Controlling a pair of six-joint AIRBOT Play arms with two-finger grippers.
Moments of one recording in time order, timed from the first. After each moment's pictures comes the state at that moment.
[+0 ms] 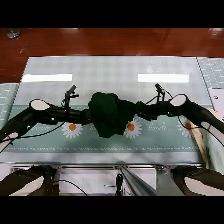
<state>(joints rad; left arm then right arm) -0.24 -1.17 0.60 0.41 -1.00 -1.09 0.24 -1.35 0.74 -0.68 0.76 1.48</state>
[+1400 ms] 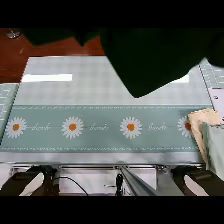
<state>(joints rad) 0.04 -0.91 1.76 0.82 -1.23 -1.39 0.12 -0.93 2.06 -1.30 1.48 1.53</state>
